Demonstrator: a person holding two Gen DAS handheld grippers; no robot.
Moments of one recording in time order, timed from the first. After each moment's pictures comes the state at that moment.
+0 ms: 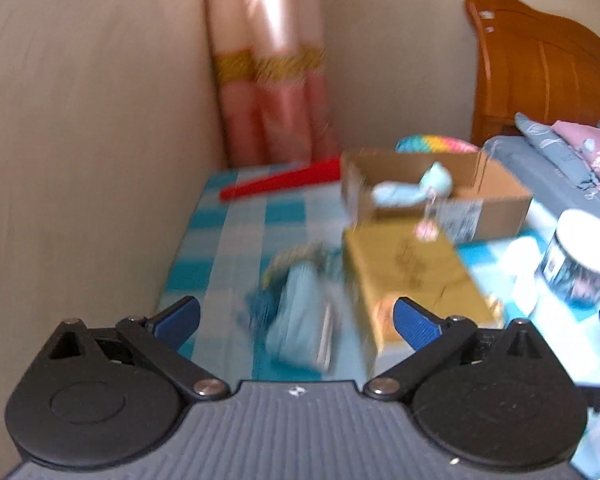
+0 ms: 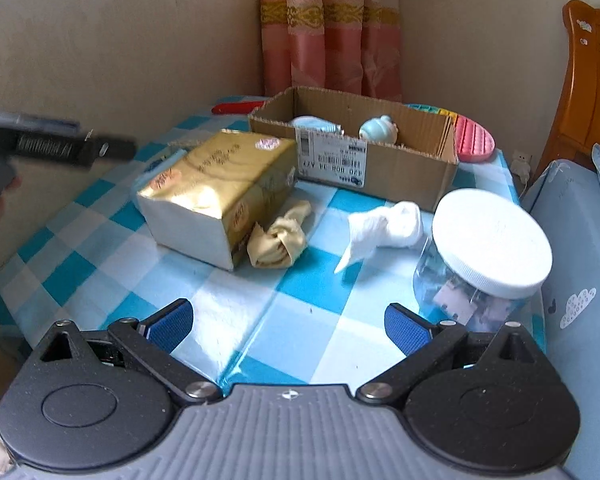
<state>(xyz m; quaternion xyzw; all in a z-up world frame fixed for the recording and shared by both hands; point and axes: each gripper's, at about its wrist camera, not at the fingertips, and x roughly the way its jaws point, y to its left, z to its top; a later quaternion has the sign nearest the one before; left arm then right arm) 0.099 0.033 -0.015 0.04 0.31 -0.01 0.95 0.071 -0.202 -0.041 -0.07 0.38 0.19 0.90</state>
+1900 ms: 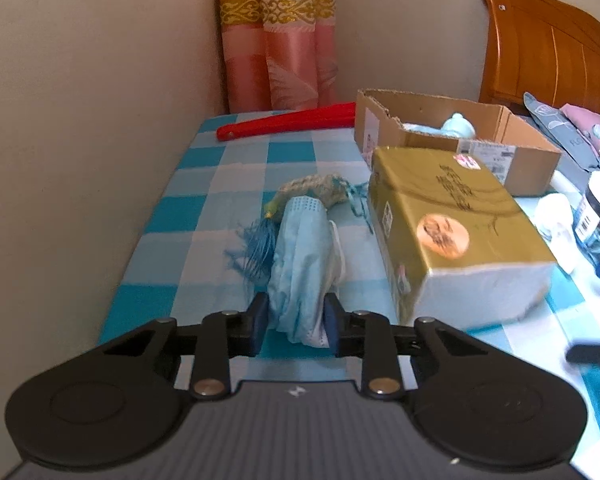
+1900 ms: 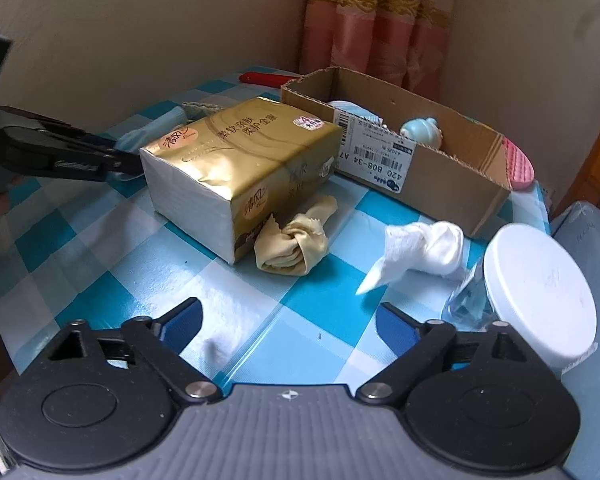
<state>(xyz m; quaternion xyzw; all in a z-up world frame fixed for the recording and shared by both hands) 0.113 0.054 -0.073 0.02 0.35 -0.01 0.94 0.105 -0.173 -0.068 -0.16 0.38 0.23 0.88</state>
